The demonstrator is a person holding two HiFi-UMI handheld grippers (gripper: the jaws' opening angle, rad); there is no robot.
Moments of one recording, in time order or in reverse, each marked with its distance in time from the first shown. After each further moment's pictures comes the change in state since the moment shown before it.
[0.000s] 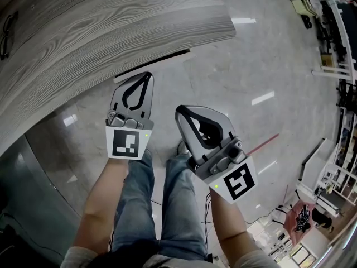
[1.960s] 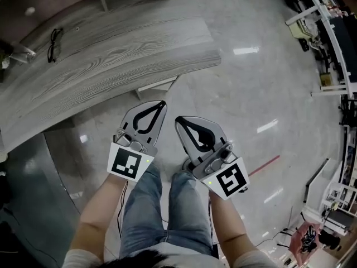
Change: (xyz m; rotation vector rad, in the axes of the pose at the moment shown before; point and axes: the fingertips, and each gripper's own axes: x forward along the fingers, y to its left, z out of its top) left arm -0.048 -0.023 0.113 0.066 -0.068 -0.186; right arm 0.003 0.021 0.059 -0.048 -0.014 0.057
